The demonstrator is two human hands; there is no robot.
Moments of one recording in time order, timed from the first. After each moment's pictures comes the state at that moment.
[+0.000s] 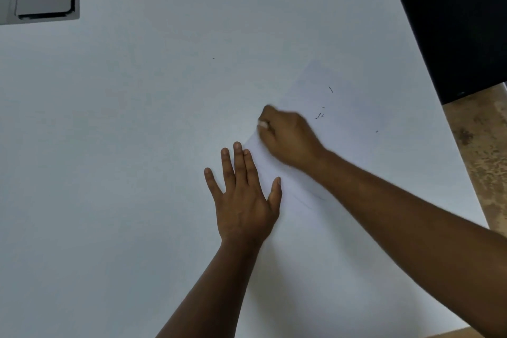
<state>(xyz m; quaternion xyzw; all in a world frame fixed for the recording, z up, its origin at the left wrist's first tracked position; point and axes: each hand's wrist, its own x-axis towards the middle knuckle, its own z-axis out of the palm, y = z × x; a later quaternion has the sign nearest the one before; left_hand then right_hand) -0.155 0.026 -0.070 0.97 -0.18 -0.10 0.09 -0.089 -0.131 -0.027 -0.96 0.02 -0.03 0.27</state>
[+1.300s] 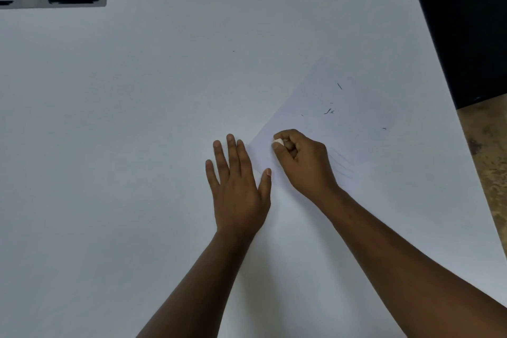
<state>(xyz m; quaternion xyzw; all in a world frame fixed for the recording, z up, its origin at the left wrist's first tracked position) -0.150 0.057 -0.071 0.97 -0.15 -0.04 0.17 -0.144 -0.094 -0.030 -0.90 0.17 -0.03 0.39</state>
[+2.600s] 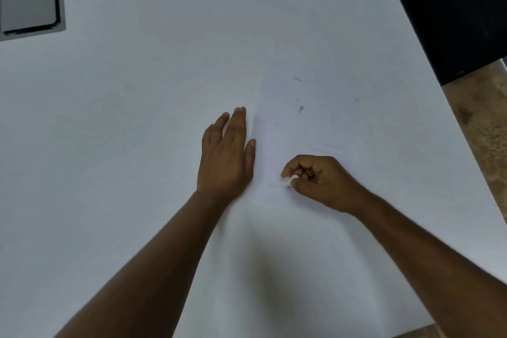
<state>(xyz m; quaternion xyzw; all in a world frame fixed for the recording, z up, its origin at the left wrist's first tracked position) -0.063 0.043 -0.057 0.92 -0.31 -0.07 0.23 -0.189 -0.143 -0.024 -0.80 0.14 0.13 0.57</state>
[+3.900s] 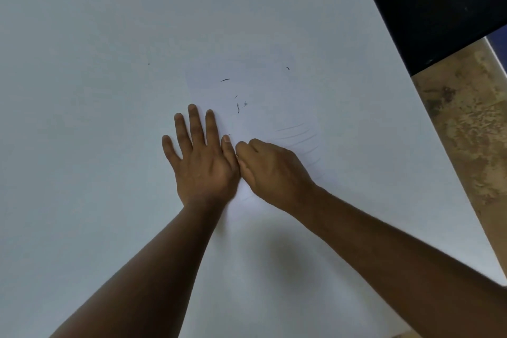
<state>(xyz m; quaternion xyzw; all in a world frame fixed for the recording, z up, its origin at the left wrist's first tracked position) -0.079 -0.018 -0.070 0.98 -0.19 -0.07 0.10 -0.149 -0.140 -0.041 -0.98 0.02 -0.08 0.20</state>
